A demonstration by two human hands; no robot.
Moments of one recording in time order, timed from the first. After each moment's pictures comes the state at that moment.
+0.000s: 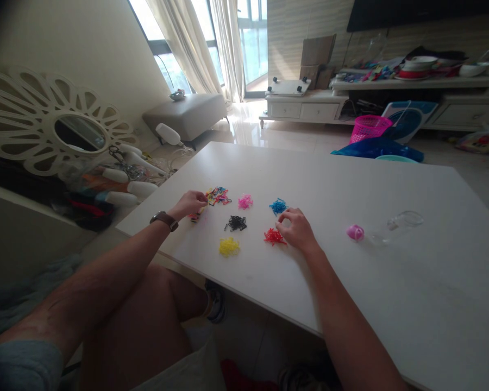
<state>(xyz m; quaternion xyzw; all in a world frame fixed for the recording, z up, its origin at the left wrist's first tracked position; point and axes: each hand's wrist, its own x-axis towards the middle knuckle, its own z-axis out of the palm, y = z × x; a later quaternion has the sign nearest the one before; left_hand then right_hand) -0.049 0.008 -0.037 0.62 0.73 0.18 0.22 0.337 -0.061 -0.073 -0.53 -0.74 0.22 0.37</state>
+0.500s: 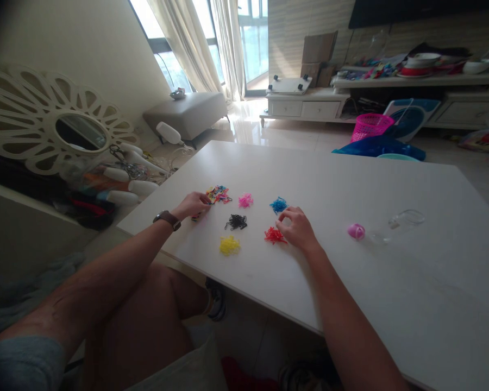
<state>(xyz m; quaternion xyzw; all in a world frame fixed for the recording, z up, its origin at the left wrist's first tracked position) -0.047 0.007 -0.044 0.63 0.72 0.14 0.24 0.337 -0.059 -0.076 -0.52 -0.74 0.22 0.37</state>
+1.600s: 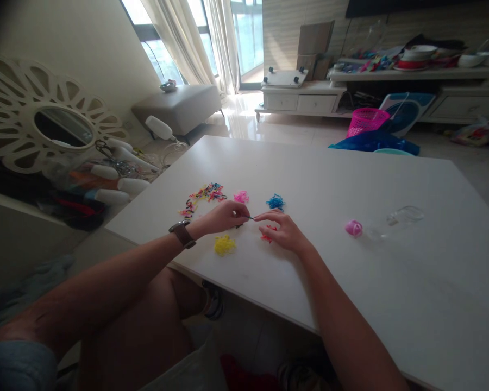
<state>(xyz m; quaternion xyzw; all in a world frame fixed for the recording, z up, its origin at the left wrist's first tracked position) 0.076 -0.042 -0.024 0.82 0.42 0.20 0.35 0.324 -0.073 -0.060 -0.36 -0.77 0.38 0.37</state>
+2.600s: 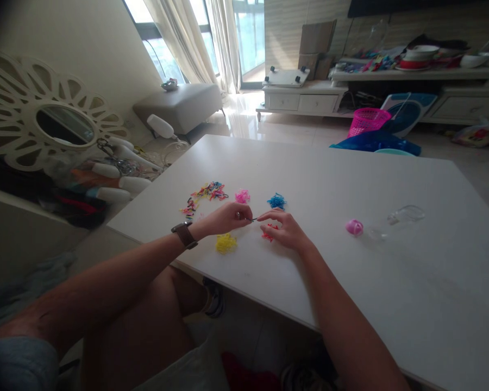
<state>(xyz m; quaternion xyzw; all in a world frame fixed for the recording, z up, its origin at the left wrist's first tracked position) 0.081 -0.049 -0.018 0.84 0.38 0.20 0.33 0.325 -0.070 -0.065 -0.36 -0.77 0.37 0.37</state>
